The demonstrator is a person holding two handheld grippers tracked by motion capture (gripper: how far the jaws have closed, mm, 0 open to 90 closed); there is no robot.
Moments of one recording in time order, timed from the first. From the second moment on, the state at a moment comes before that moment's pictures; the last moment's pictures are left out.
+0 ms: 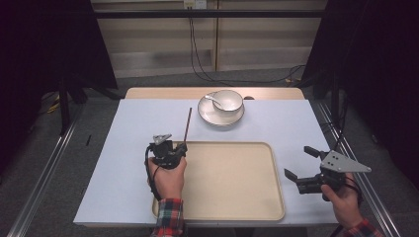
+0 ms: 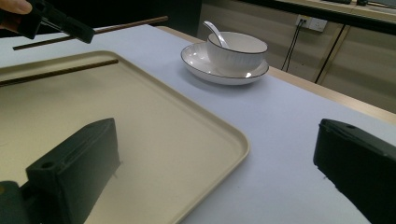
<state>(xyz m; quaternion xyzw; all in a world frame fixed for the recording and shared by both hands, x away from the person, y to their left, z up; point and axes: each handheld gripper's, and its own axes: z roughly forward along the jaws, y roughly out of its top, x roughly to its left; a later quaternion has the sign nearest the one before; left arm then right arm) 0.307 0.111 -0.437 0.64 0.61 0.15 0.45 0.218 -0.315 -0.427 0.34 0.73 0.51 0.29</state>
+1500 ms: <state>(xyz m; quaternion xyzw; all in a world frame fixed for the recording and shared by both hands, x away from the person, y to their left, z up) 0.245 0.131 -0.465 0.63 0.65 0.16 0.40 0.221 -0.315 -0.428 0.34 0.74 0.50 0.29</state>
